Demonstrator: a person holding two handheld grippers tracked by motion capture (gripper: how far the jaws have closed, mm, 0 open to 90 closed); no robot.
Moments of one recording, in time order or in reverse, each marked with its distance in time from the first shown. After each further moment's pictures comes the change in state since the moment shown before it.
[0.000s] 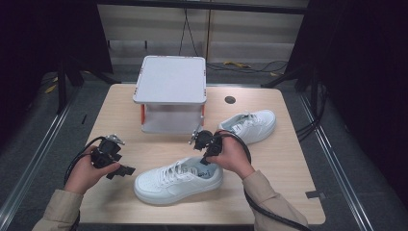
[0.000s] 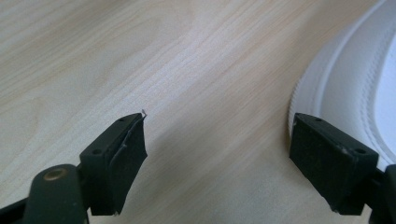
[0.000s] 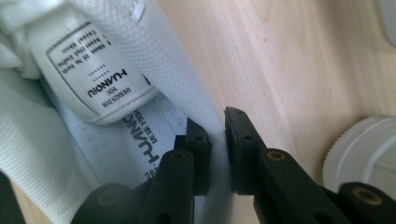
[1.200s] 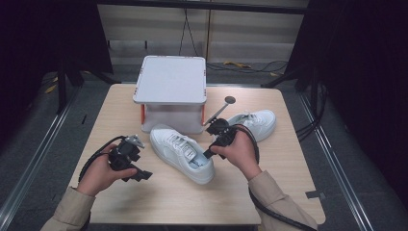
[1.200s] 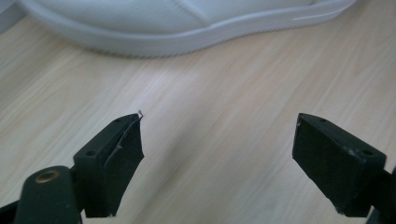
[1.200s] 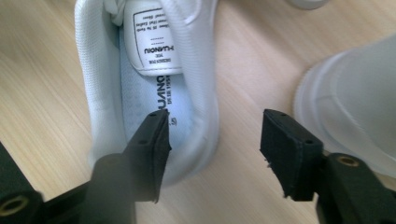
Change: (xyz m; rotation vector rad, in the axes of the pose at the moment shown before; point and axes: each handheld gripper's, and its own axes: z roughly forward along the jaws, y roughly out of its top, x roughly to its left) left arm -0.065 0.041 0.001 0.012 -0.101 0.182; right arm -0.016 -0.022 -0.035 -0.134 -0.040 0.413
